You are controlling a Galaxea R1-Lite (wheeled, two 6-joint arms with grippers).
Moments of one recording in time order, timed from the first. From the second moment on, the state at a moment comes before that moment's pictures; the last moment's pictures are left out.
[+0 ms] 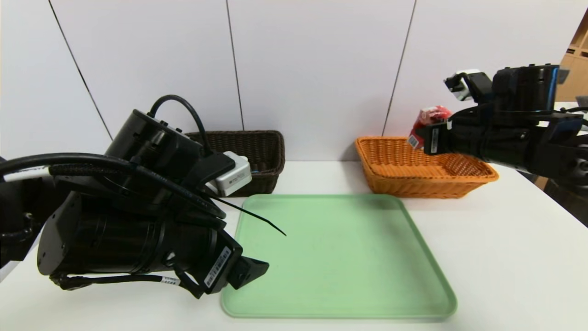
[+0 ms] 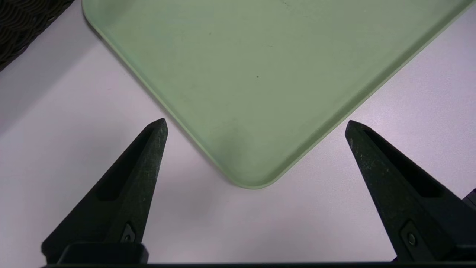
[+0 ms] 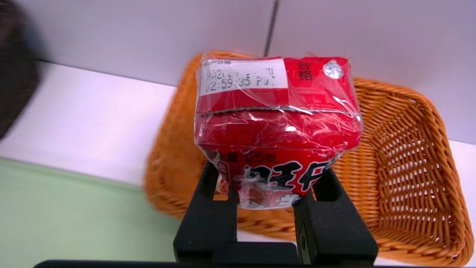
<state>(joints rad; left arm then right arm) -0.75 1.50 -1.06 0.31 0.03 0.00 0.20 1.75 -1.13 -0.34 -0.09 -0.08</state>
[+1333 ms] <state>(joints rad) -0.74 1.52 -1.06 0.31 0.03 0.00 0.07 2.14 -1.40 -0.28 -0.08 -0.10</state>
